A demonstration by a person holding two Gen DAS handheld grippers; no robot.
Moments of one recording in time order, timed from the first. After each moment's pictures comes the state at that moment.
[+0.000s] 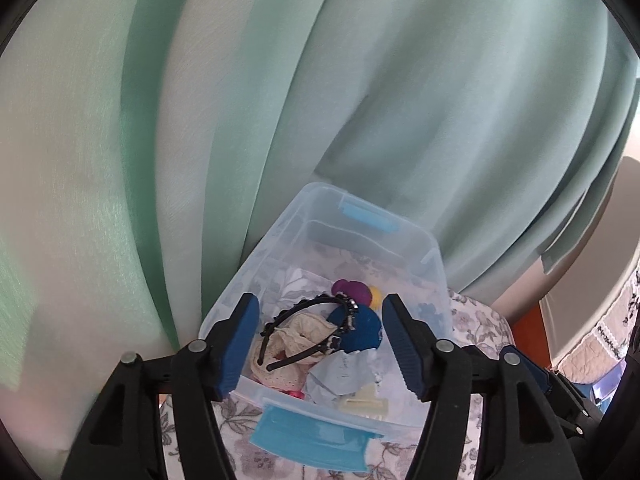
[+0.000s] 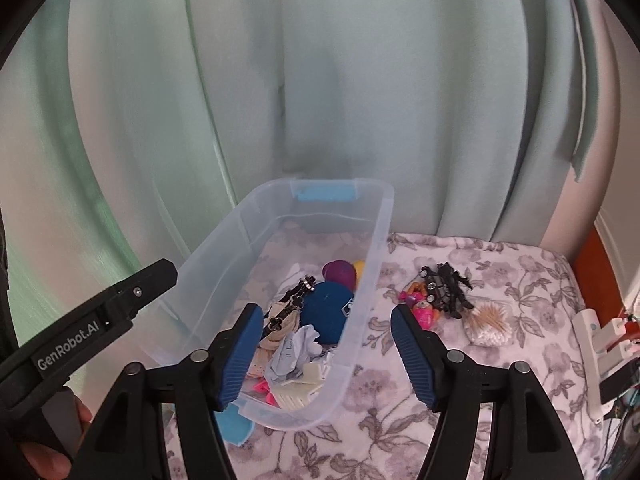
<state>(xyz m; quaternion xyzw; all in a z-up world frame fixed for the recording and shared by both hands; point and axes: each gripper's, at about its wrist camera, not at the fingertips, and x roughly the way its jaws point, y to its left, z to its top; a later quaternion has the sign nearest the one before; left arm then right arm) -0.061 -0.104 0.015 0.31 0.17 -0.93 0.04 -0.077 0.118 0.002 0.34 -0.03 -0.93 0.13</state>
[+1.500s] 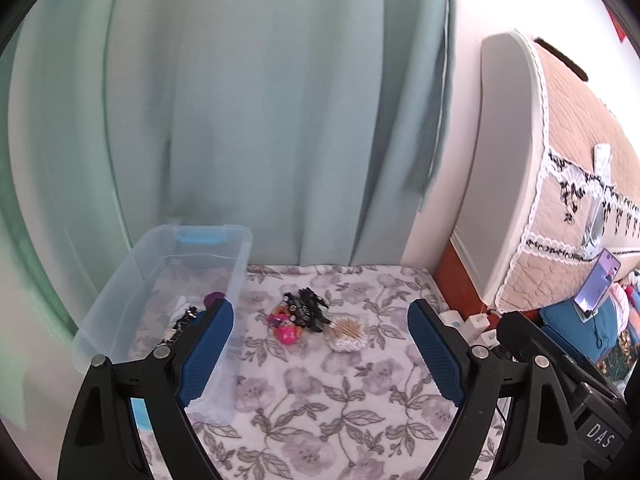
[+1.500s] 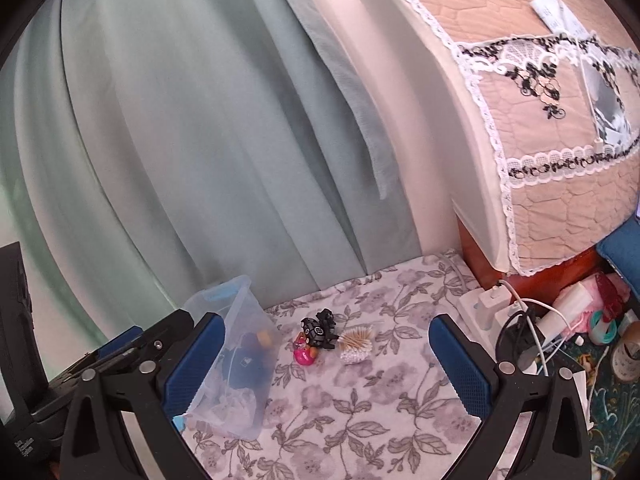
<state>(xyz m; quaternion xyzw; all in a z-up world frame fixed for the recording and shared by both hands) -0.038 0.130 0.063 0.29 0.01 -0.95 -0.06 0.006 0.361 0.030 0.24 -0.21 -0.95 0.05</state>
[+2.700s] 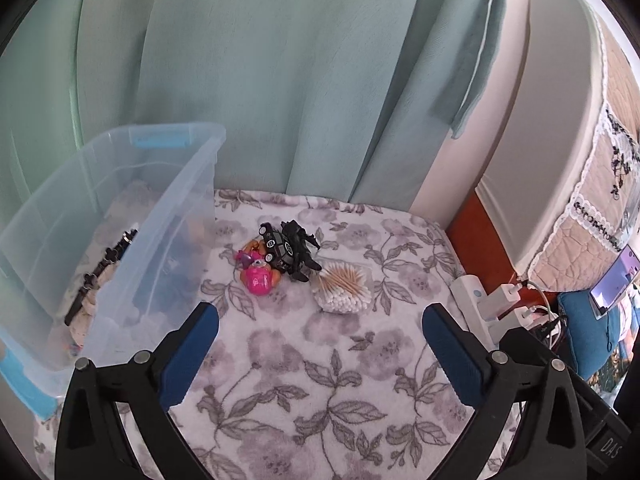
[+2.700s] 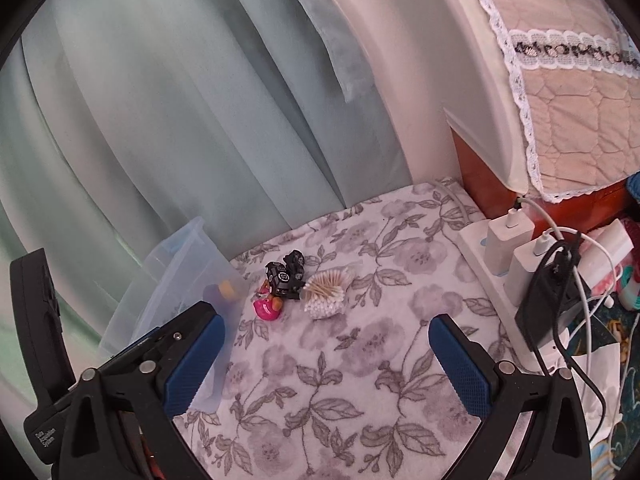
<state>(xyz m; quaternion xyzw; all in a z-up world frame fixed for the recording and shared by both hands) -0.106 0.131 -0.048 0.38 0.07 -0.92 -0.07 -0.056 0.370 -0.068 0.33 -0.22 -0.91 0.08</state>
